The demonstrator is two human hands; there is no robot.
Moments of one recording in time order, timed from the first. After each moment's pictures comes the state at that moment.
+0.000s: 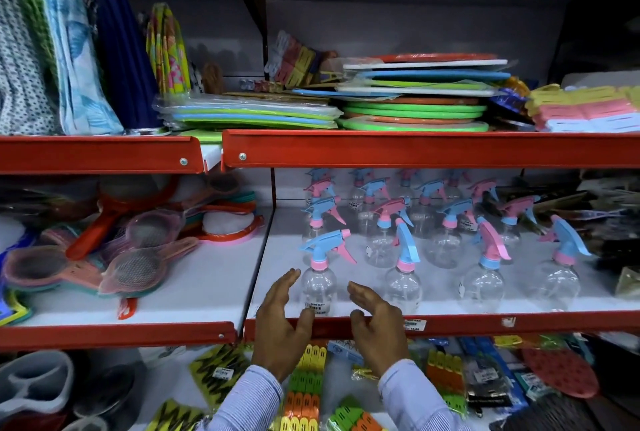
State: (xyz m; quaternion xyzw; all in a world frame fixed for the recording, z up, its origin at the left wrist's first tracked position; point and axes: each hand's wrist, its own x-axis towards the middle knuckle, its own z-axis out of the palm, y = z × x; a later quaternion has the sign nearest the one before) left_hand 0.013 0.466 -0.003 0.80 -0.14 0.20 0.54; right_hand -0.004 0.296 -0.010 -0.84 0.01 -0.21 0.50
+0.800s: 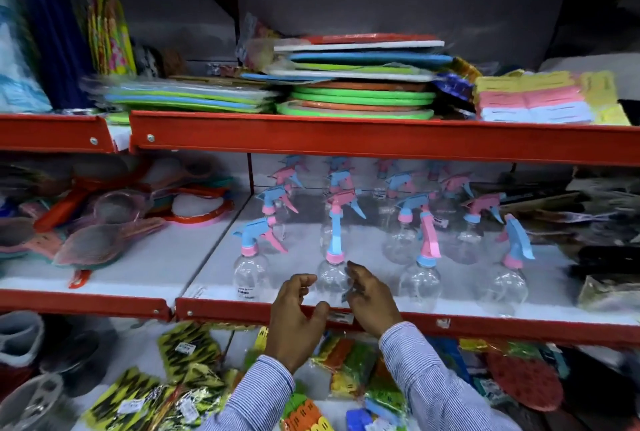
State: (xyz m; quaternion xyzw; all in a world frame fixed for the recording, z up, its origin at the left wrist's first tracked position) left_hand -0.012 0.312 -0.008 0.83 -0.09 0.16 0.52; right_hand 0.016 0.153 0.001 -0.87 -0.02 -0.08 0.49
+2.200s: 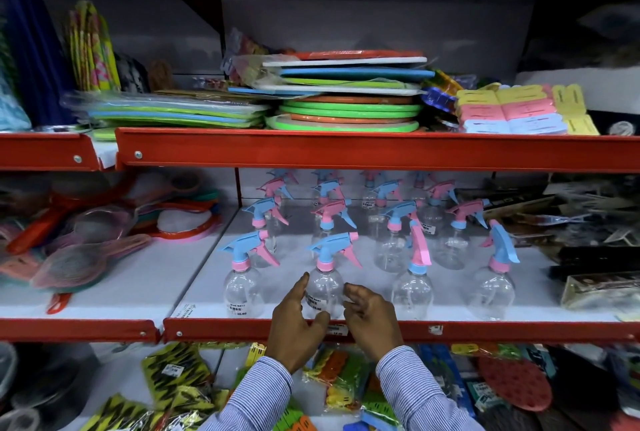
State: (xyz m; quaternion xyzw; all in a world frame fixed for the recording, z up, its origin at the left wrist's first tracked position) left_hand -0.002 0.304 0.003 0.83 -0.13 0.10 0.54; right_hand -0.001 0.154 -0.002 -0.85 0.01 -0.13 0.50
